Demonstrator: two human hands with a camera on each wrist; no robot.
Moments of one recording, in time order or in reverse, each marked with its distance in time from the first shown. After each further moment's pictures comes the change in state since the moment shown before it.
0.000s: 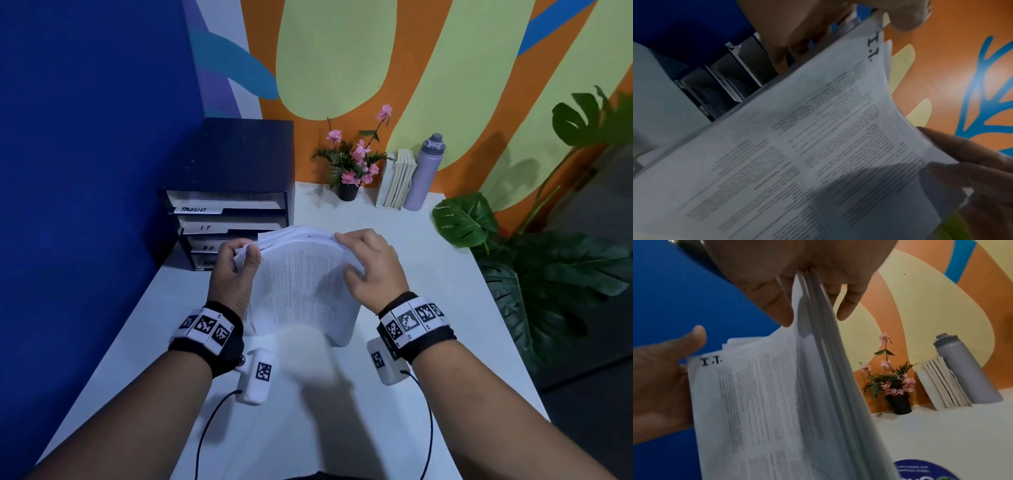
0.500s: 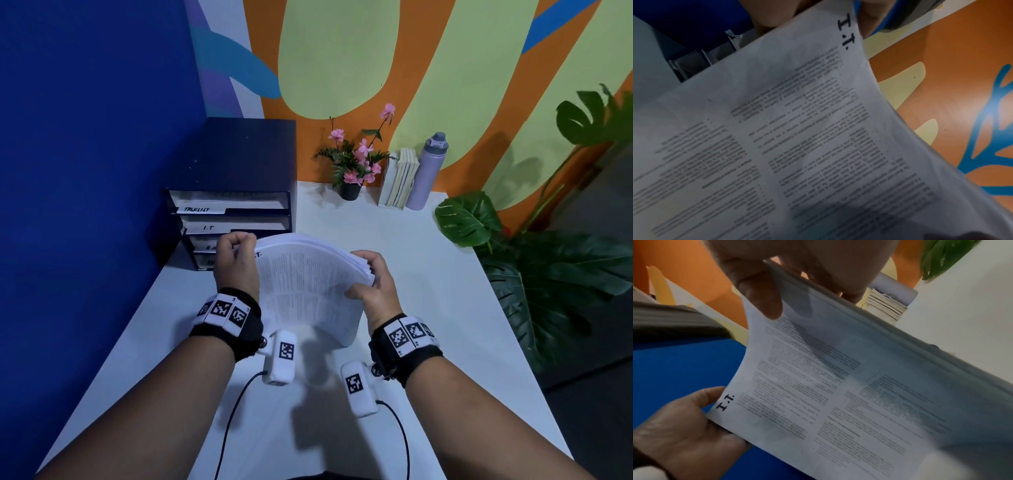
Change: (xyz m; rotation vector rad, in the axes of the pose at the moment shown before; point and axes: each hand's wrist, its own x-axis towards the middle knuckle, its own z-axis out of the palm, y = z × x) left_hand 0.016 0.014 0.019 -0.081 0.281 -0.084; right_hand -0.028 -0.021 0.023 0.937 0.088 0.738
